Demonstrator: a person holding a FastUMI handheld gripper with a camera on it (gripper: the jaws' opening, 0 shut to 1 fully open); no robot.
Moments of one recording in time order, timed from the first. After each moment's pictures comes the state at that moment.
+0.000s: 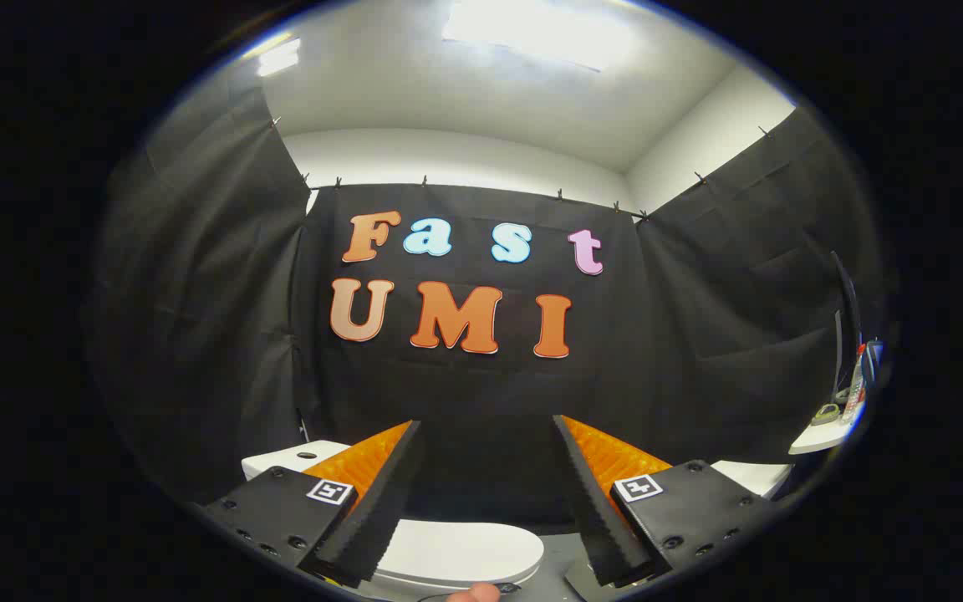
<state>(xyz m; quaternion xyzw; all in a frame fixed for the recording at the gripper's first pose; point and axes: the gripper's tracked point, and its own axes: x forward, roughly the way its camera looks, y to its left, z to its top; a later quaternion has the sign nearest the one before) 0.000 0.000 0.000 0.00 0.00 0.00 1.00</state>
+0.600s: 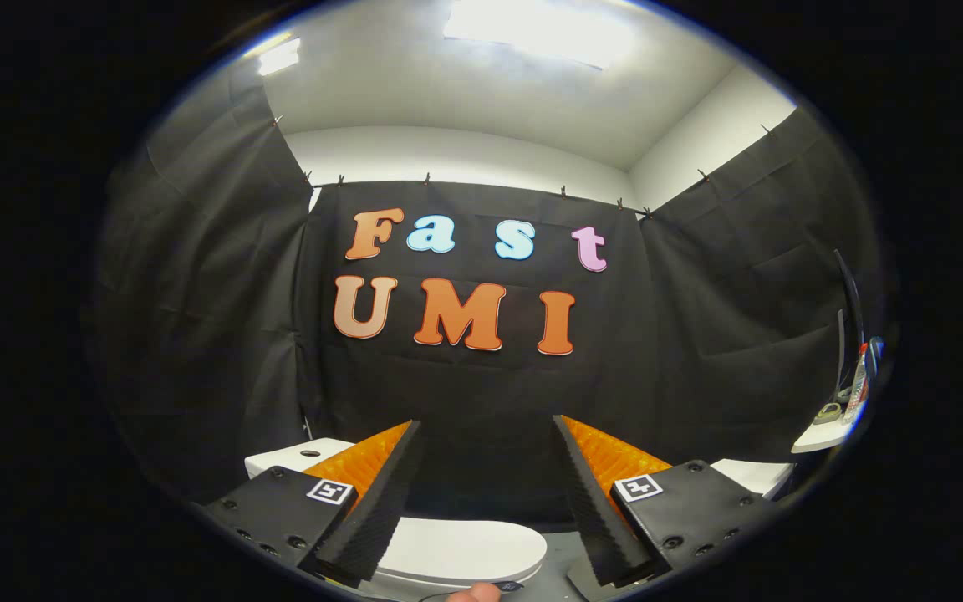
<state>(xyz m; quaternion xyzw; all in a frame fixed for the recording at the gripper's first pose) 0.000 0.002 -0.003 0.00 0.01 0.00 1.00</state>
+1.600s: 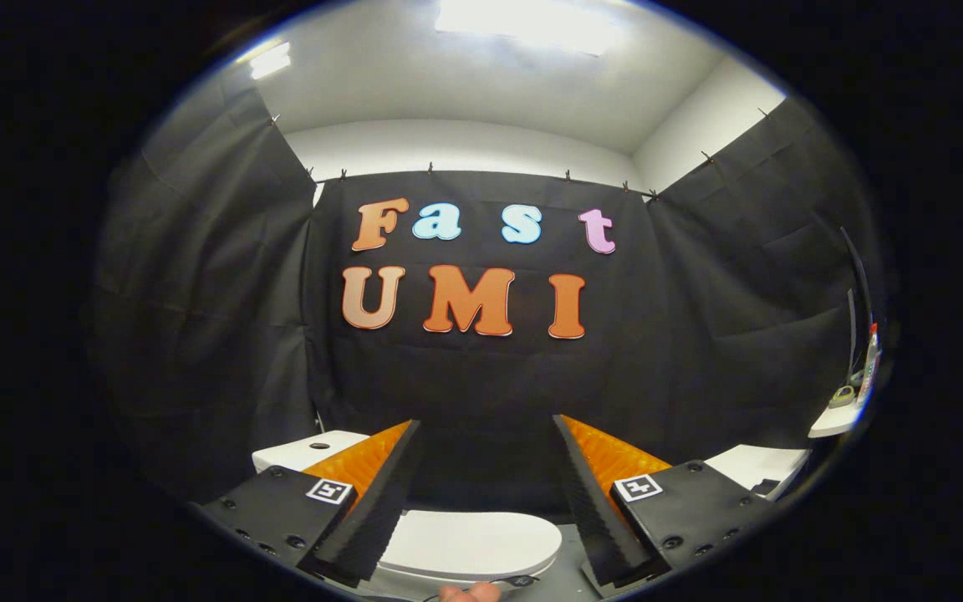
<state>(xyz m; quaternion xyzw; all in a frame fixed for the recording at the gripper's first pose) 0.008 0.009 -0.037 0.03 0.03 0.03 1.00</state>
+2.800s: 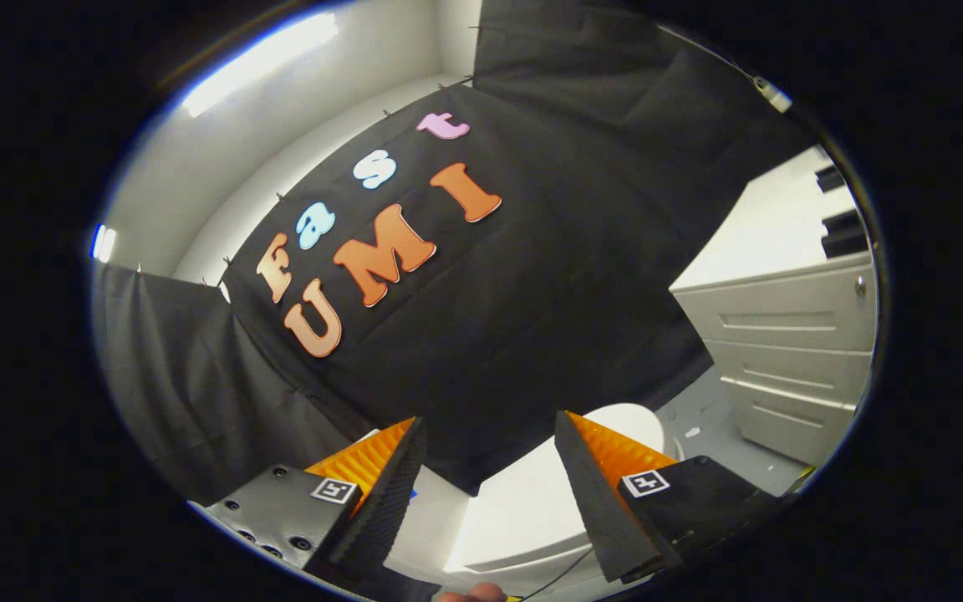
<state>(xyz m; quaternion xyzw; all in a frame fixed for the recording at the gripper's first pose) 0.058 -0.066 -0.360 0.40 0.15 0.02 0.90</state>
